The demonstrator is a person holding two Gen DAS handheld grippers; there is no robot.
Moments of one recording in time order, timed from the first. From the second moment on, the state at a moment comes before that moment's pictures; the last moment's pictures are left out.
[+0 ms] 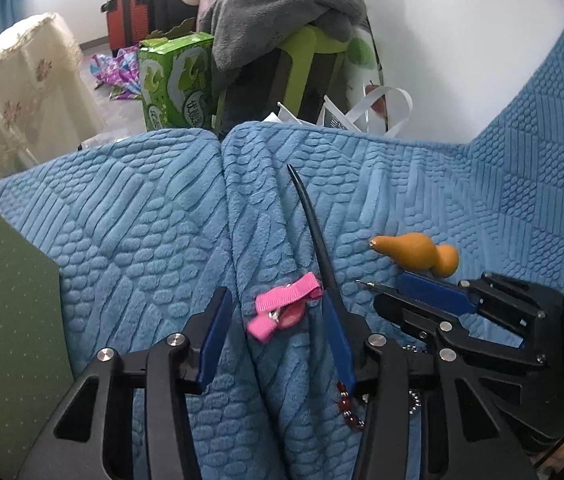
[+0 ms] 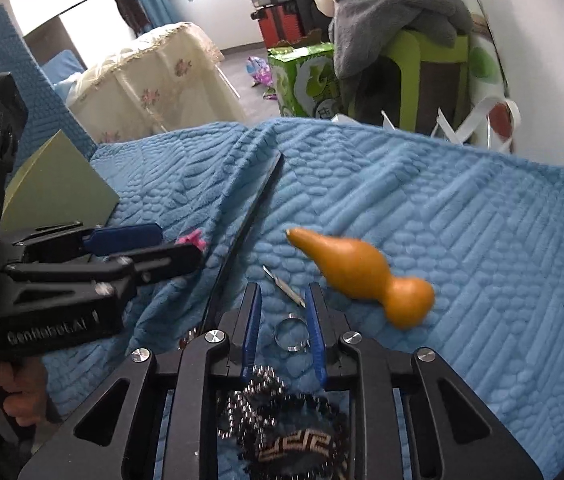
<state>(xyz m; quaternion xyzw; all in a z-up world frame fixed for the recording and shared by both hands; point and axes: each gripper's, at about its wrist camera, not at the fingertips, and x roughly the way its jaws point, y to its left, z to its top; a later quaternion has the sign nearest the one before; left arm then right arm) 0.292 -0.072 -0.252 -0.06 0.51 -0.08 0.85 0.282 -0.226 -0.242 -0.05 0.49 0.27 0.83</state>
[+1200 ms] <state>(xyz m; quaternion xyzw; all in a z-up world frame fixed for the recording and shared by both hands) 0.236 -0.071 -0.212 -0.13 0.48 -0.07 0.87 0.253 -0.245 -0.214 -0.04 0.47 0.20 0.86</state>
